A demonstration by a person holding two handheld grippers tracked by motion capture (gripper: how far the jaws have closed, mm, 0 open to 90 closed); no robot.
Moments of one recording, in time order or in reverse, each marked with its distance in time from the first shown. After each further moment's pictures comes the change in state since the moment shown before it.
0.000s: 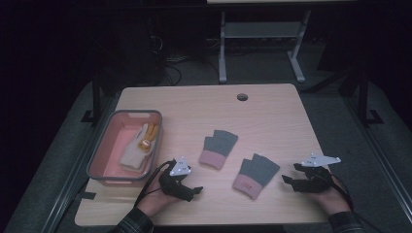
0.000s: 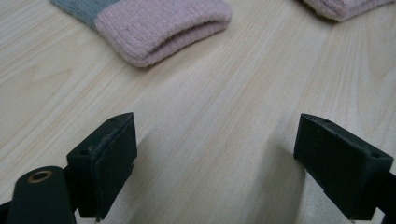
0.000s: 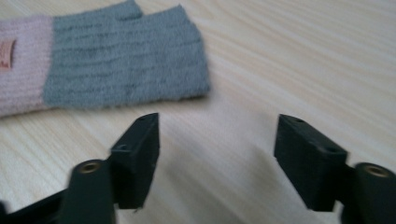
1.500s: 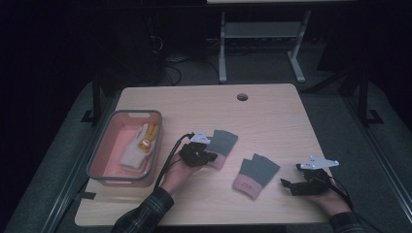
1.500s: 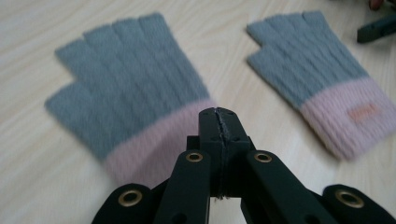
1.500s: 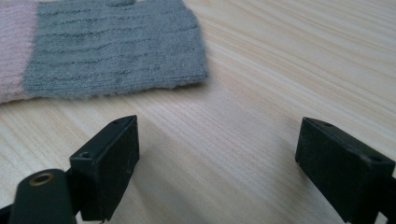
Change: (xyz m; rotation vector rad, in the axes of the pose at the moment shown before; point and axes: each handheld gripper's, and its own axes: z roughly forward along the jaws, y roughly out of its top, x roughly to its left) left arm 0.029 0.089 0.038 -0.008 -0.082 -0.103; right arm 0.000 -0.009 0.008 -0.006 -0.009 0.007
